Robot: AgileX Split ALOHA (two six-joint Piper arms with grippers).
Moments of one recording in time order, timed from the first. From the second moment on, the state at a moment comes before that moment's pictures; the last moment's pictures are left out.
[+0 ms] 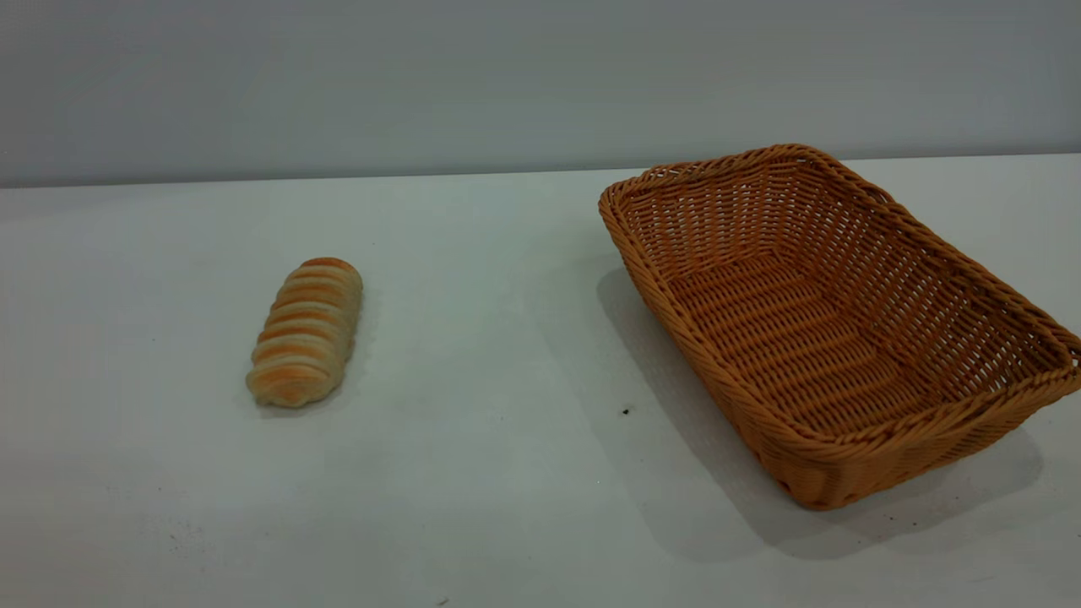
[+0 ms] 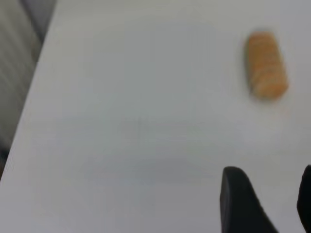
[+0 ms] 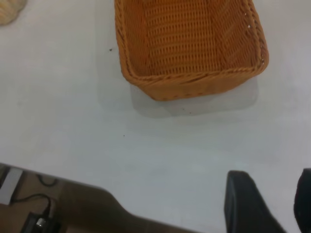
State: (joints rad) left arm -0.12 -0.01 -0.50 0.16 1.02 -0.12; right arm 0.17 0.09 -0.47 0.13 1.12 -0.04
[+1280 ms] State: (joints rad) left arm -0.12 0.72 -0.50 -0.04 0.56 -0.07; right arm 0.17 0.30 -0.50 0.03 0.97 -0.03
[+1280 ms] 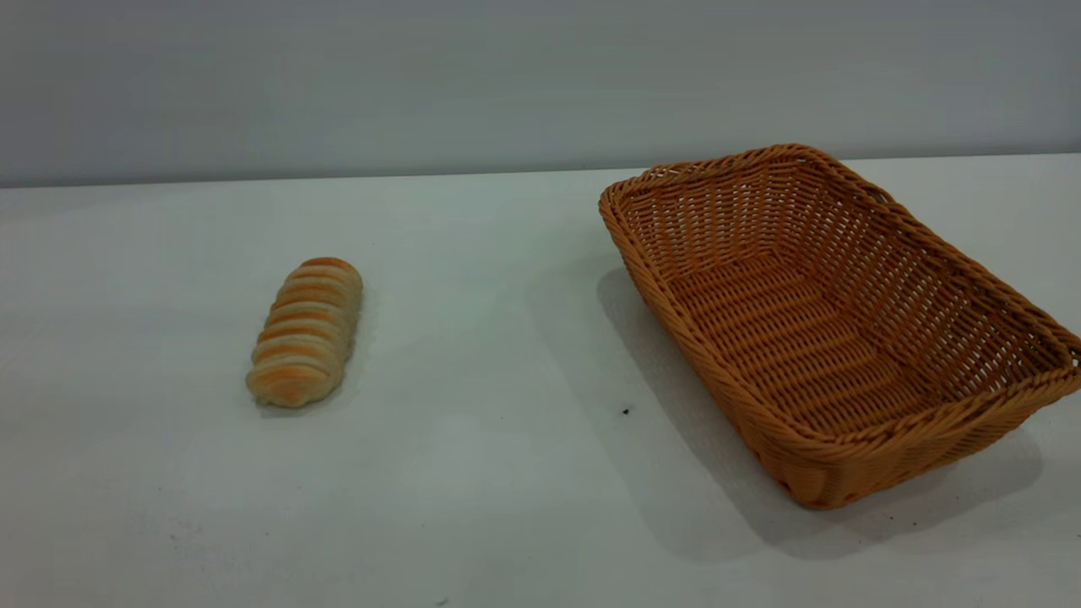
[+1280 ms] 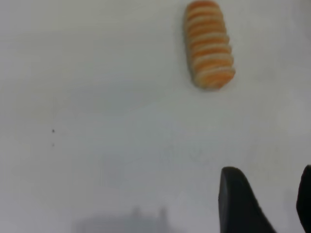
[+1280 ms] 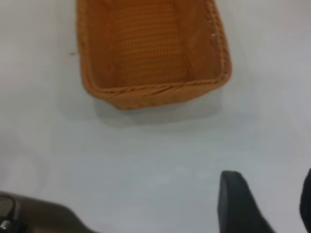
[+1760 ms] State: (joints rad) left arm -0.12 0.90 -0.56 -0.32 0.51 0.12; right arm 0.17 0.89 -0.50 0.02 0.57 0.14
